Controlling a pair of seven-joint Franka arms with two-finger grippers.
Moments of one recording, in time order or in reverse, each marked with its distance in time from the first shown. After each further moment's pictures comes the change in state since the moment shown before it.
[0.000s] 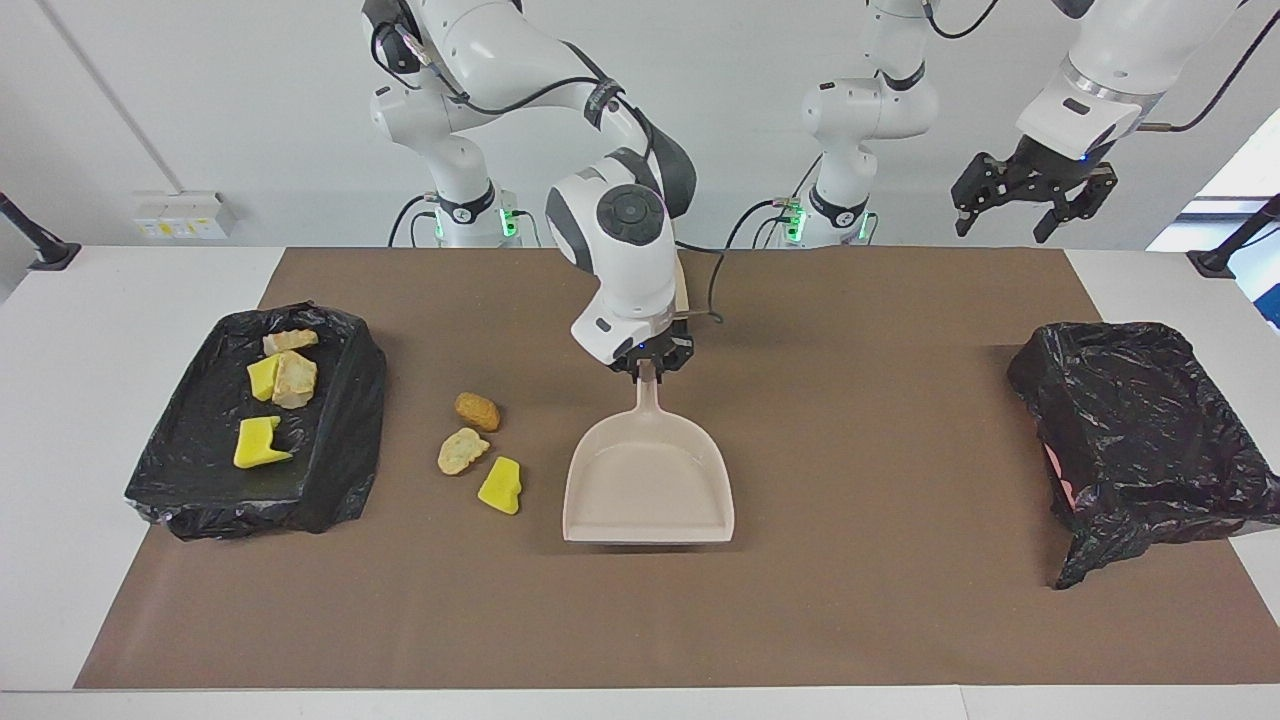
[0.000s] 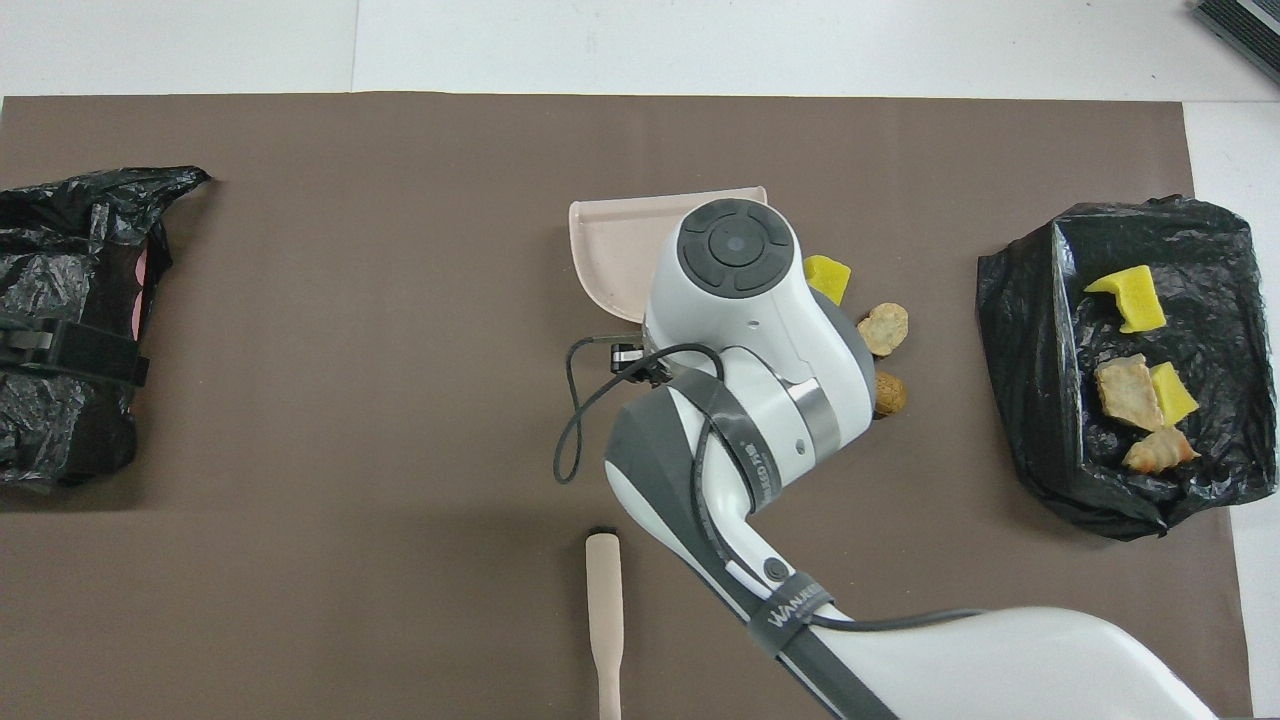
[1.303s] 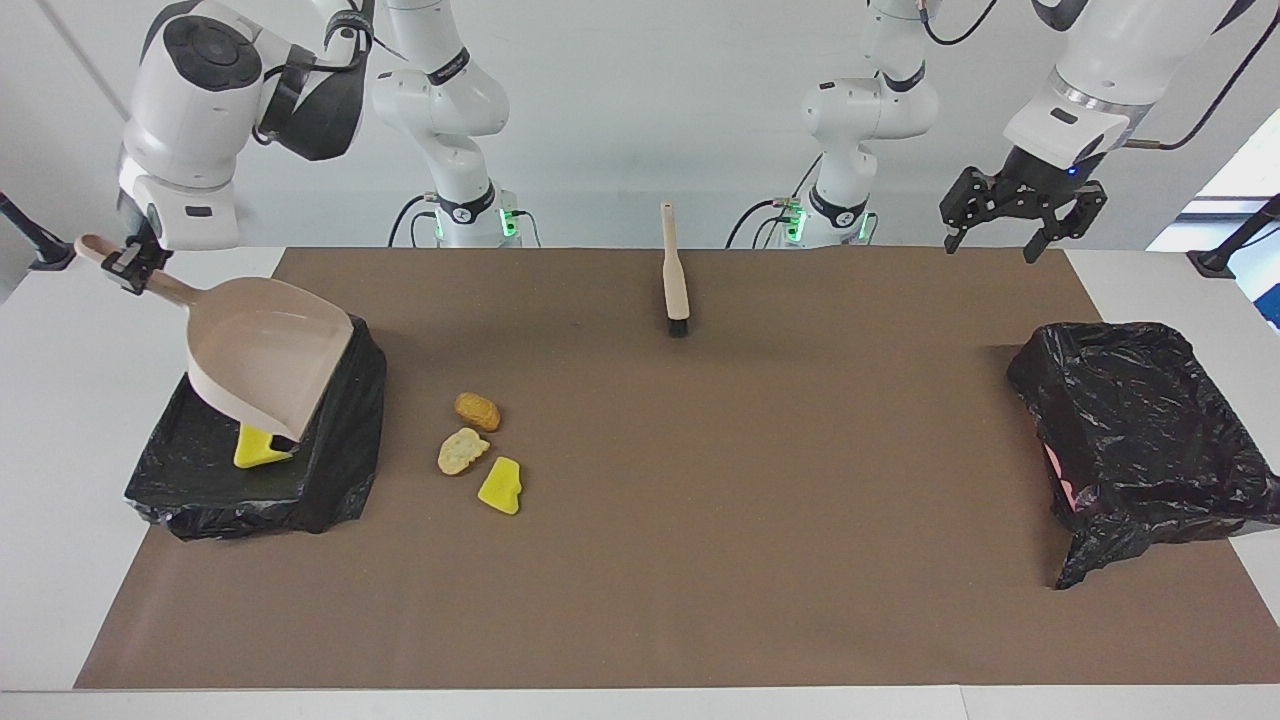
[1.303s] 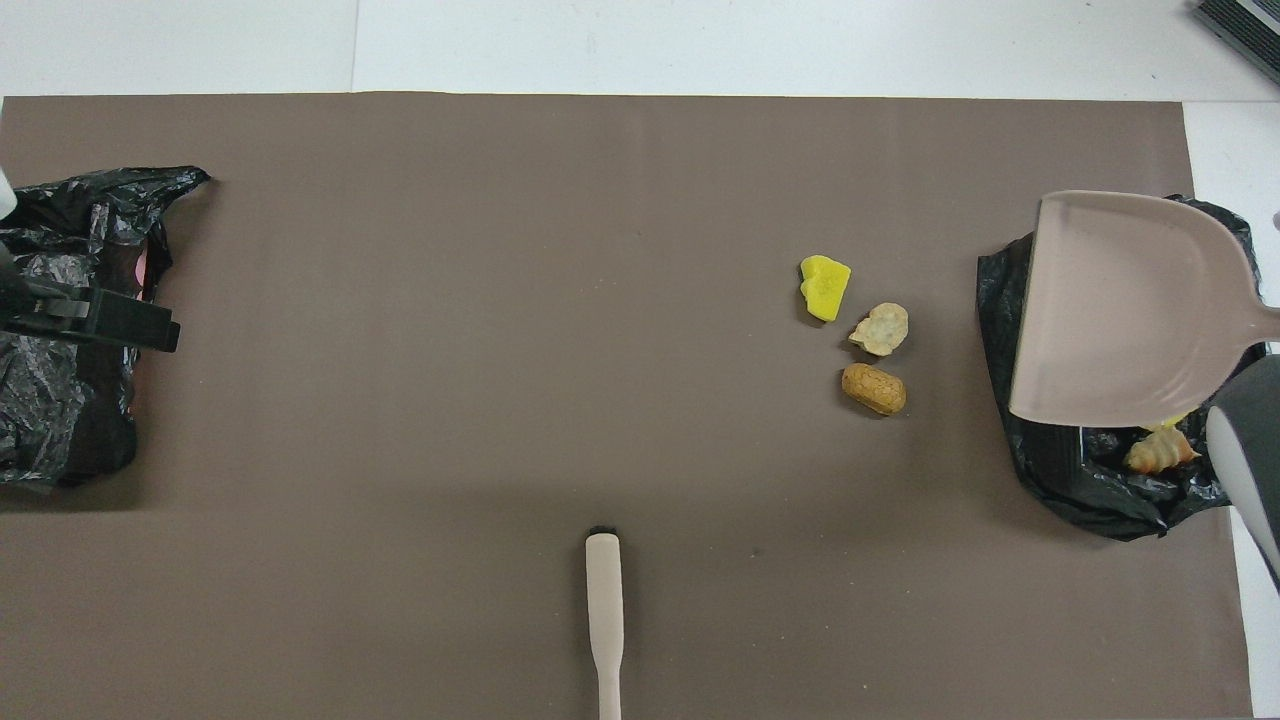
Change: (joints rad) left arm -0.009 0.022 -0.014 0.004 -0.009 0.084 0.001; right arm -0.571 -0.523 -0.066 -0.285 -0.578 -0.235 -1.809
